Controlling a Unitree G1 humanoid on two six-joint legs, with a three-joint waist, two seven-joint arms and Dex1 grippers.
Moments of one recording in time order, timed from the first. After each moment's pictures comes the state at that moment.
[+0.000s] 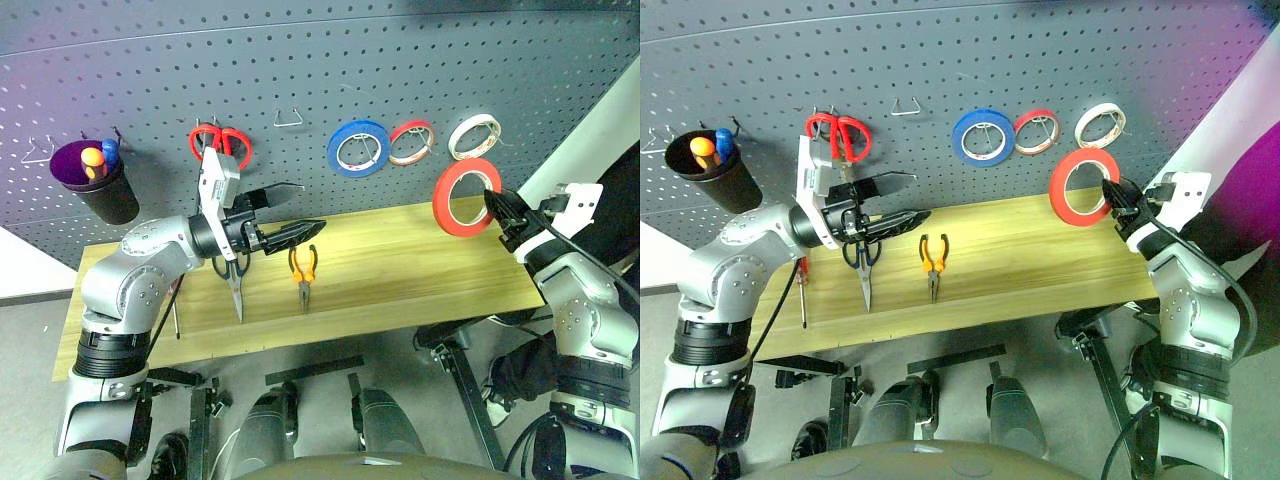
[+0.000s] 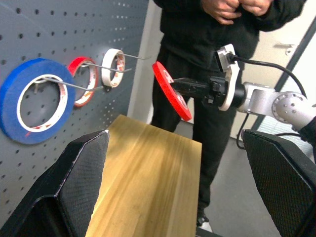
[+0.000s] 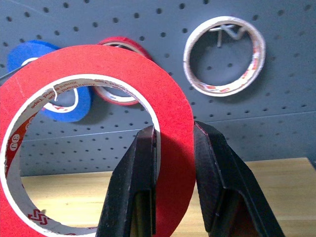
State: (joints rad) left arm -0.52 0.52 0.07 -0.22 -0.73 0.66 -0.89; right arm -0.37 -0.48 -0.42 0.09 0.52 0.38 0.49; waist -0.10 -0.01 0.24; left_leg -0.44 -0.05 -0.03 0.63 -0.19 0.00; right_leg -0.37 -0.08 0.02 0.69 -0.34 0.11
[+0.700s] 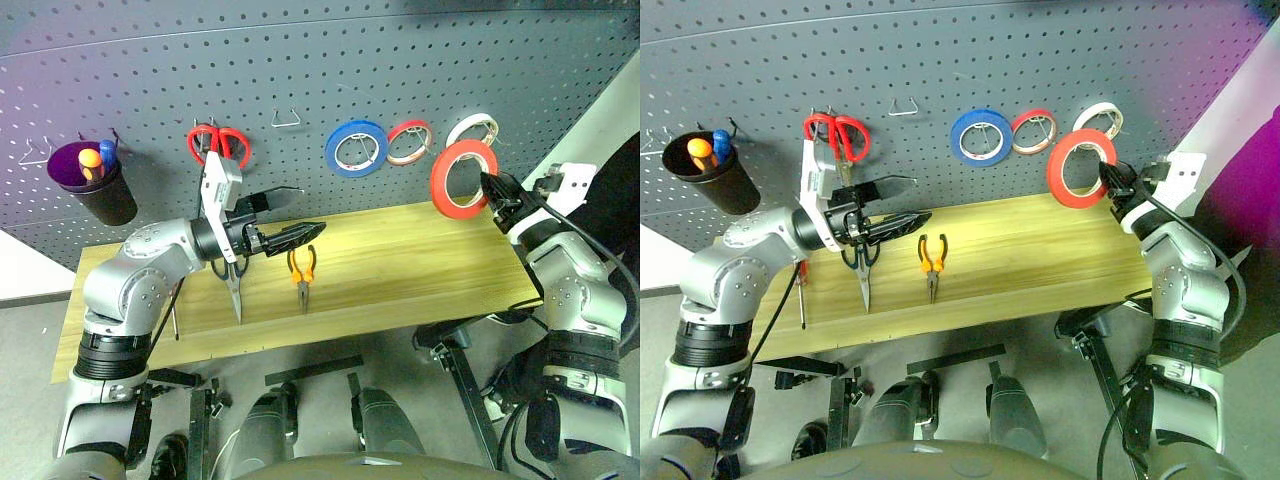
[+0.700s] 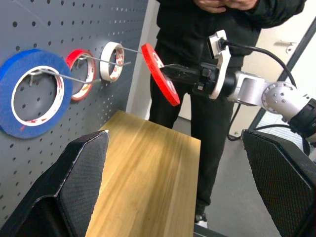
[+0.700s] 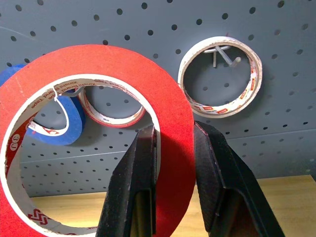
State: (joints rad) left arm -0.51 0.52 0.06 -0.22 -0.73 0.67 -0.87; right arm -0.50 -0.49 -0.38 0.24 0.50 0.33 0.49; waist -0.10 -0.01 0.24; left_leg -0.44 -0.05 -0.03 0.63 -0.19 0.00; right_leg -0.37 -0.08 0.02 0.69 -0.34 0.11
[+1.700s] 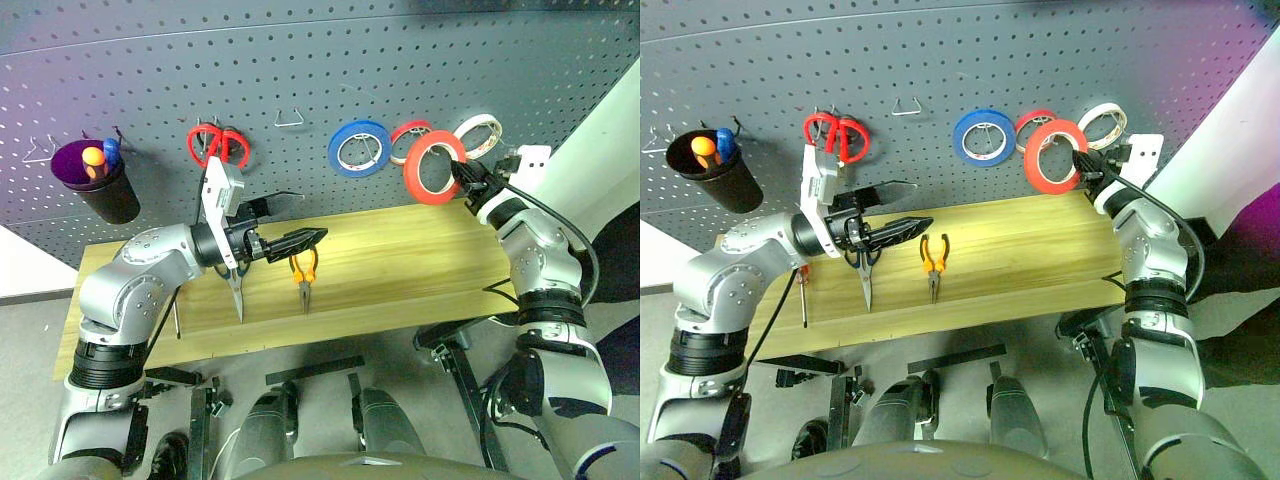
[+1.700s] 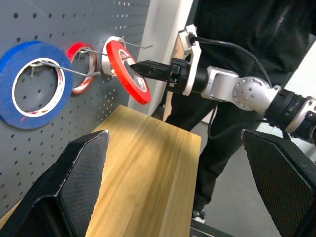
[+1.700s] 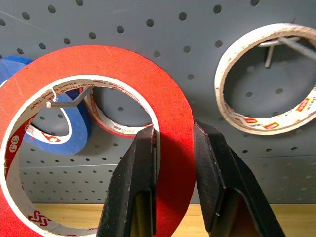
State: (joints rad) left arm -0.47 0.53 0.07 -0.29 -0.76 0.71 -0.82; right arm -0.75 -0.45 -0.30 0.65 0.38 0.15 0.56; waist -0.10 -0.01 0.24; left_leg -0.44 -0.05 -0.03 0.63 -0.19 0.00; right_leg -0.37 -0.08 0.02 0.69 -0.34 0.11
